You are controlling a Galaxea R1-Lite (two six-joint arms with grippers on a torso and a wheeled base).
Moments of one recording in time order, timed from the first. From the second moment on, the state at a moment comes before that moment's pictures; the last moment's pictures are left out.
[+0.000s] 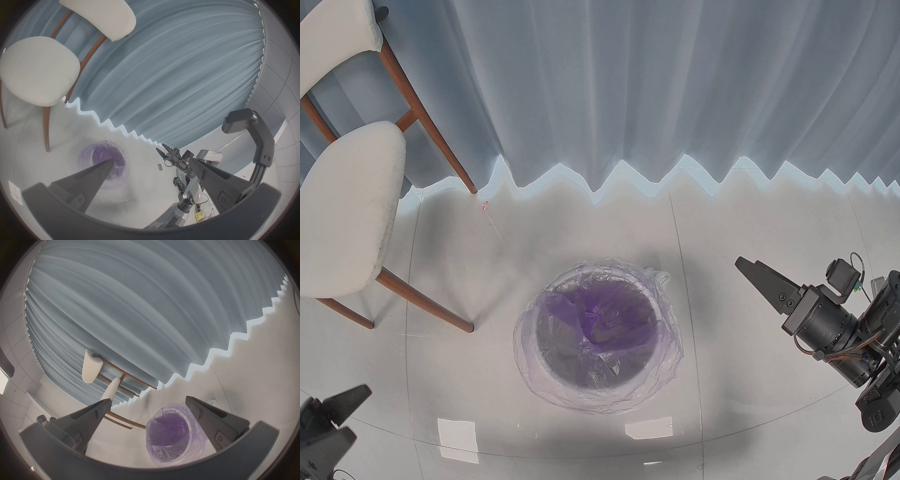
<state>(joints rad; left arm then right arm) -0.31 0.40 -0.17 -0.39 -0.49 -0.64 0.50 1.63 -0.21 -1.55 0.19 0.55</state>
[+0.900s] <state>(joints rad) -0.44 1.70 -0.32 -1.48 -0.33 -0.57 0.50 1.70 -0.20 -1.55 0.19 0.55</state>
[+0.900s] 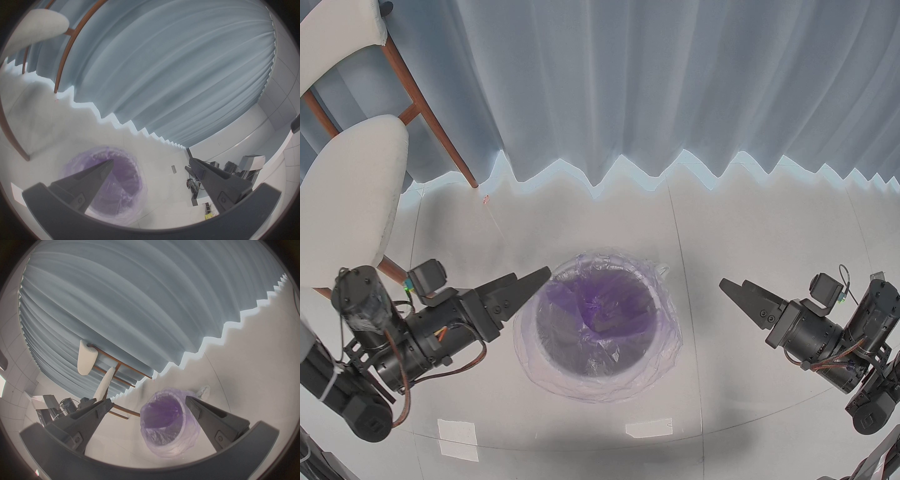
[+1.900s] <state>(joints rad) -0.45 2.13 -0.35 -1.55 -0.29 -0.57 0.45 1.78 -0.21 -1.55 0.16 0.55</state>
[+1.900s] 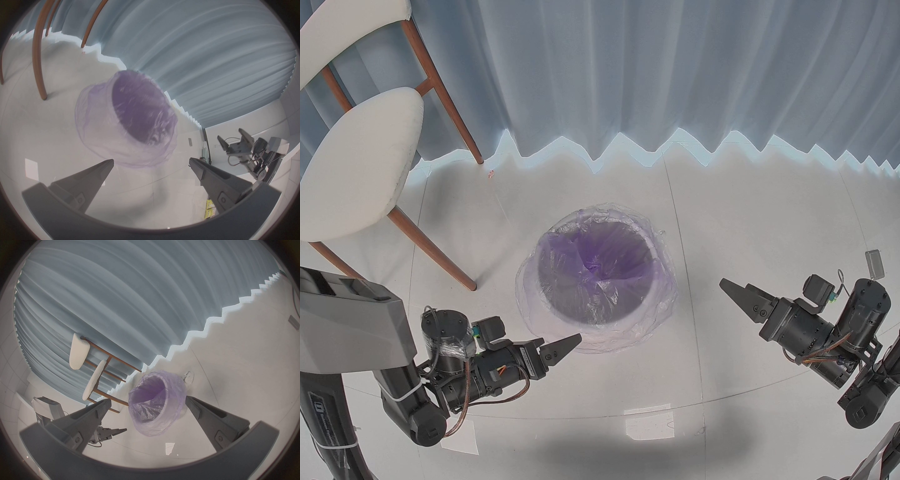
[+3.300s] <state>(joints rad) -0.42 2.44 -0.65 -1.54 -0.21 -0.73 0.44 1.80 -0.22 -1.55 0.15 0.54</state>
